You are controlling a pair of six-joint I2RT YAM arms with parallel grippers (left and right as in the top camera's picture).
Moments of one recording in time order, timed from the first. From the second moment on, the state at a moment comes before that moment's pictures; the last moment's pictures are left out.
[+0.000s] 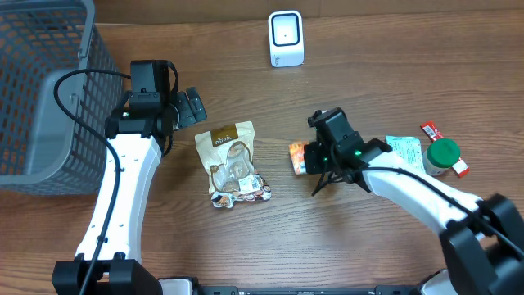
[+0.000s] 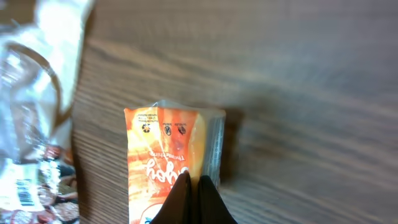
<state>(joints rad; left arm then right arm) 0.01 1.51 1.28 -0.76 -0.13 -0.35 0.58 1.68 0.98 -0.34 -0.10 0.40</state>
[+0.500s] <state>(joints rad) 0.01 1.51 1.28 -0.76 -0.13 -0.35 0.58 1.60 1.35 -0.60 0.05 0.25</state>
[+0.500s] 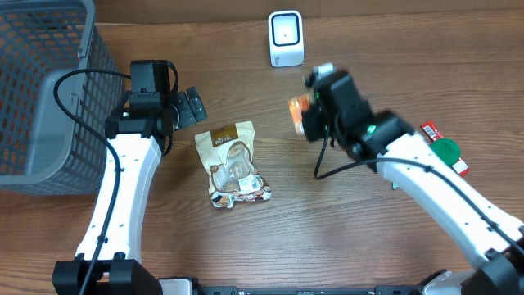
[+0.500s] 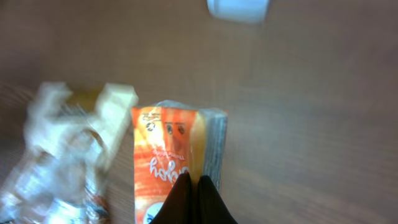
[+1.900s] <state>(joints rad) 0.01 1.51 1.28 -0.76 -0.13 -0.35 0.55 2.16 1.90 -0.03 0.26 -0.58</state>
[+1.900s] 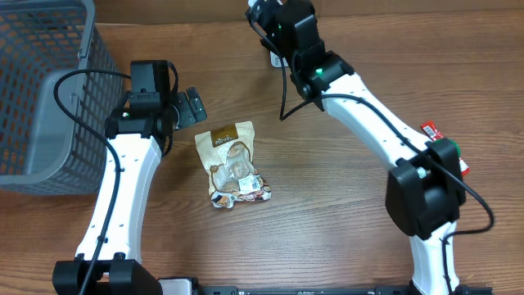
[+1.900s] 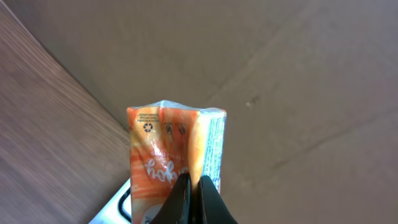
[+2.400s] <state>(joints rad) 0.01 1.51 1.28 -0.76 -0.13 -0.35 0.51 2.34 1.90 0.28 0.30 -0.79</state>
